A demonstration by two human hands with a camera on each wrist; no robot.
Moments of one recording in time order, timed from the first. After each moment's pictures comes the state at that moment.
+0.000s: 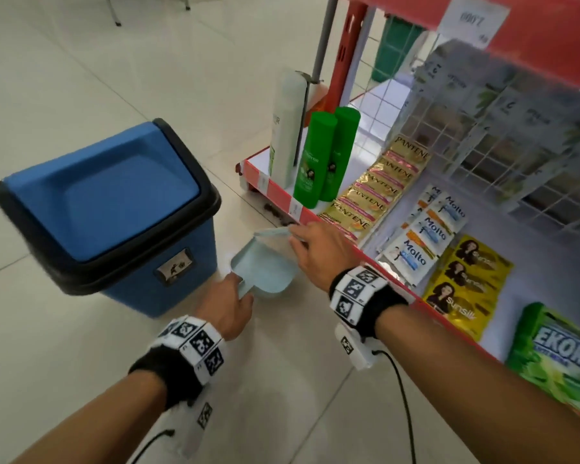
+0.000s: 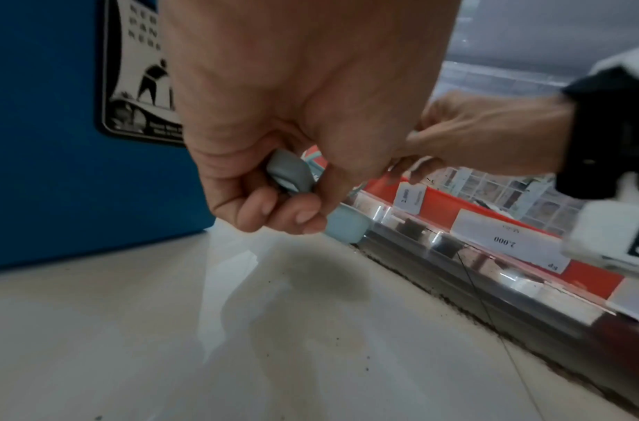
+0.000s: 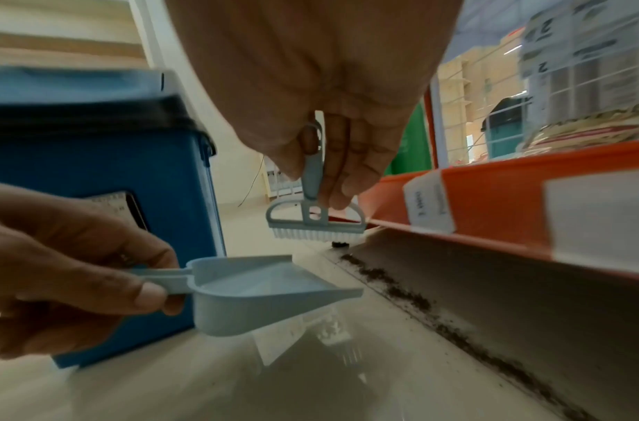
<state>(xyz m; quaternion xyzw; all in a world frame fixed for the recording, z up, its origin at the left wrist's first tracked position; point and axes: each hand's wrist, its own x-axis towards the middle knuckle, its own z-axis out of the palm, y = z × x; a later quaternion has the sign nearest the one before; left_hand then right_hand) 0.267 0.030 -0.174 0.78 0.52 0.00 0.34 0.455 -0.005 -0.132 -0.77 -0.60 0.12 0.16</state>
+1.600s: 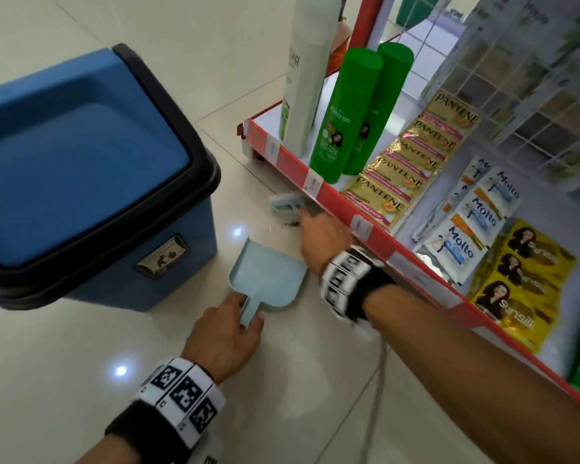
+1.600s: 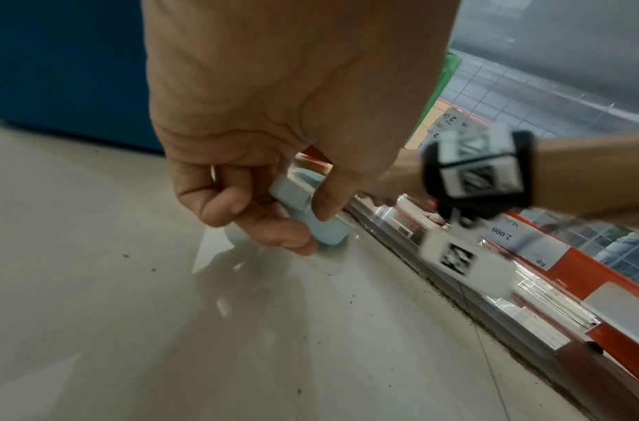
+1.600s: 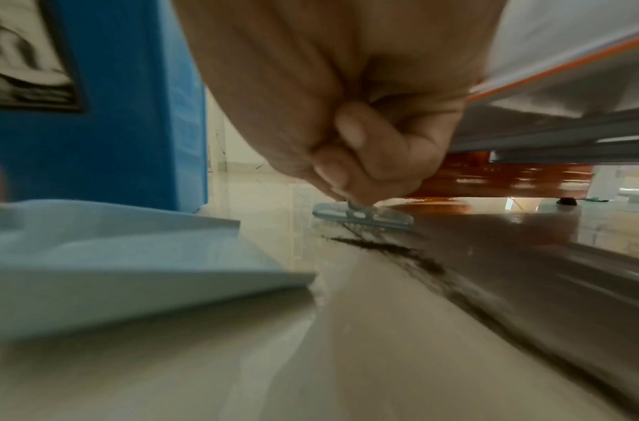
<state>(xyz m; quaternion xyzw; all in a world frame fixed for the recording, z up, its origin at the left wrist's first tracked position) 0.248 0.017 -0.220 0.75 0.51 0.00 0.42 0.458 0.043 -0.207 -0.80 -0.59 0.09 -0.02</state>
